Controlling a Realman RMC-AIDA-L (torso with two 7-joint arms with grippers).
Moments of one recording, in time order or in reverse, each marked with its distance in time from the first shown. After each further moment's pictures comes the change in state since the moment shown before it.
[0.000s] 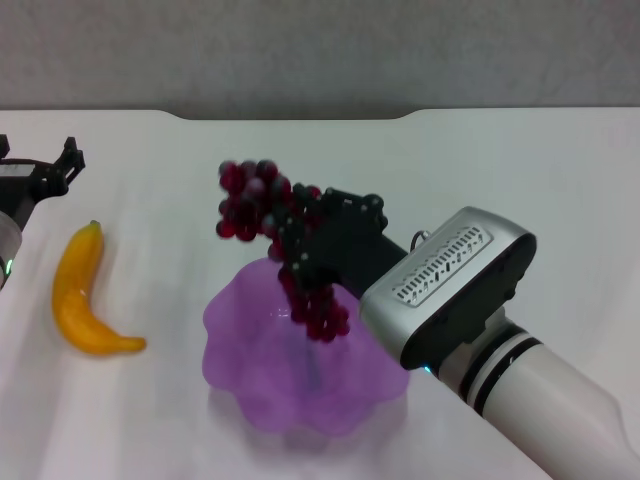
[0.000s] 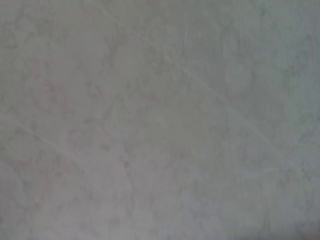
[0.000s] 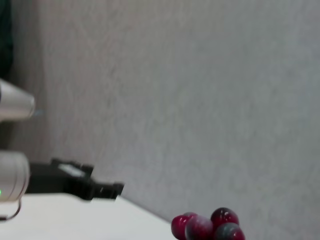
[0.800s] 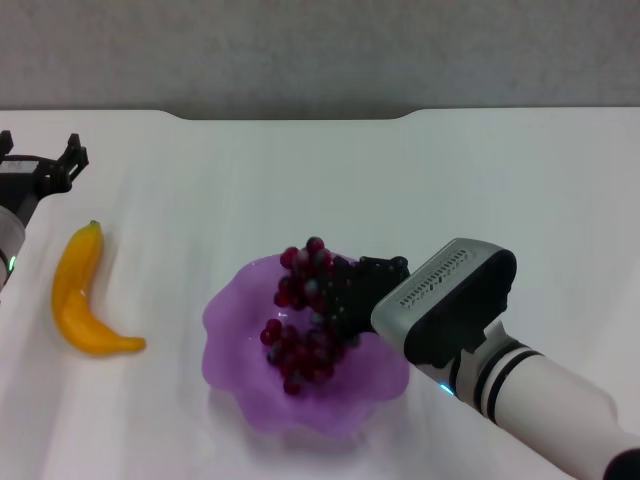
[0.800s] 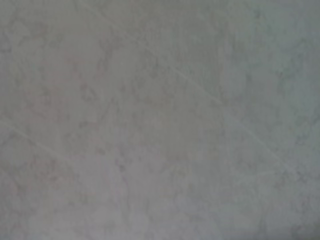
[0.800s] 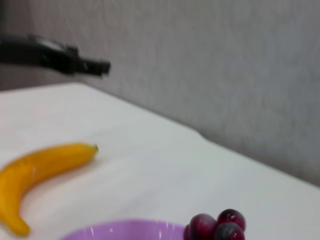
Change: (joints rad) left arm -0.007 0.000 0.005 0.000 0.000 0.000 0.000; right arm 0.095 0.005 -0.025 0.218 0.193 0.128 0.001
